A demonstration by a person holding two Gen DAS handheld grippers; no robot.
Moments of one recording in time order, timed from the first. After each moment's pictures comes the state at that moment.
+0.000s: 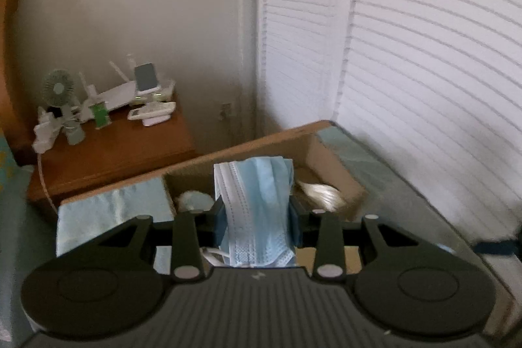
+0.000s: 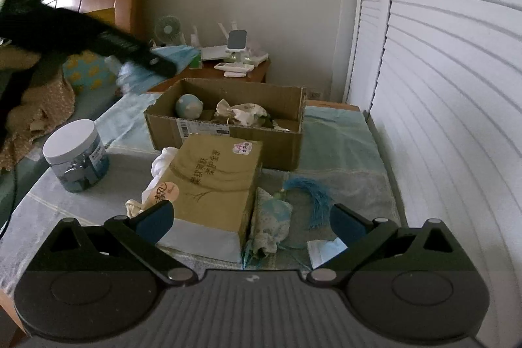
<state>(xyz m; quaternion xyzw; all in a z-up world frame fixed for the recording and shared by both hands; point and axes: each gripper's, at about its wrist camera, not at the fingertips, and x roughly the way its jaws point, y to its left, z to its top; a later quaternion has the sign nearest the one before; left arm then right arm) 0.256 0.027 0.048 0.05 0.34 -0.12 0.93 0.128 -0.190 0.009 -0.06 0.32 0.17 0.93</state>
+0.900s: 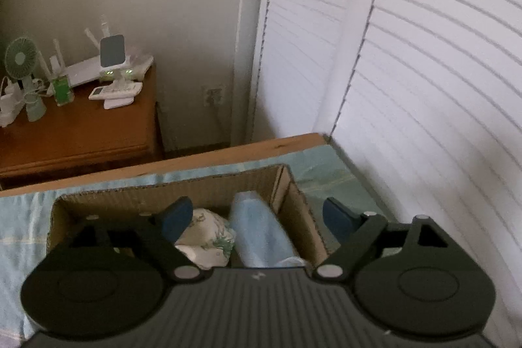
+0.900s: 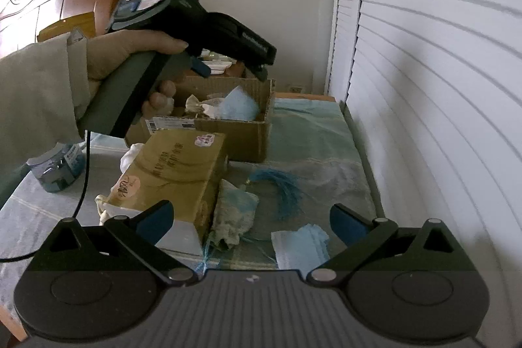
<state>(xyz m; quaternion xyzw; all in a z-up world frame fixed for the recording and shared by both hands) 0.353 -0.057 0.005 -0.02 0.37 -0.10 0.92 0.135 -0.217 0.001 -0.05 0.33 0.14 0.93</state>
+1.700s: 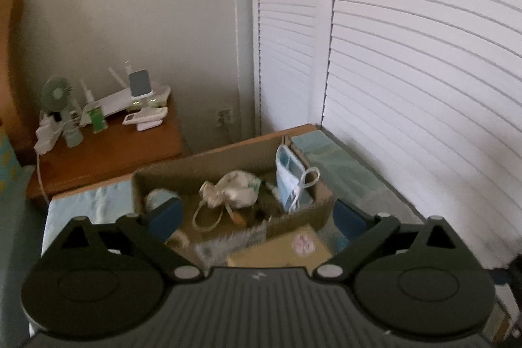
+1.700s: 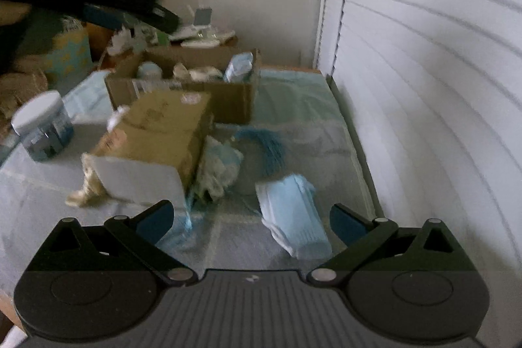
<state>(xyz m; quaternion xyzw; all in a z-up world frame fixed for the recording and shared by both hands) 0.221 -0.027 0.040 0.05 0.32 -0.10 0.94 0.115 -0.227 -0.030 -0.06 0.35 0.11 0.93</state>
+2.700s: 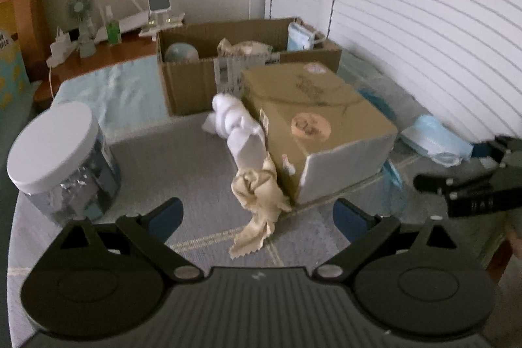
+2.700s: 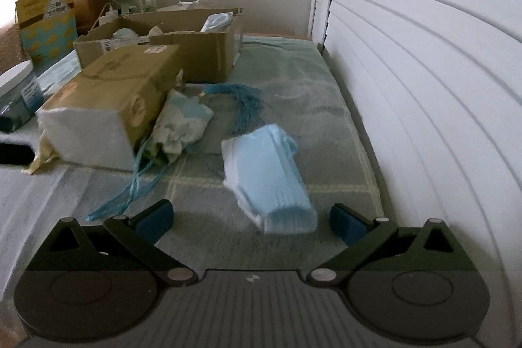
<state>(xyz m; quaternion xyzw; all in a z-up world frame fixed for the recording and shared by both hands) 0.120 0.008 -0.056 0.02 0.39 -0.09 0.92 0.139 -0.248 -0.081 -0.07 0.37 0.11 0.92</state>
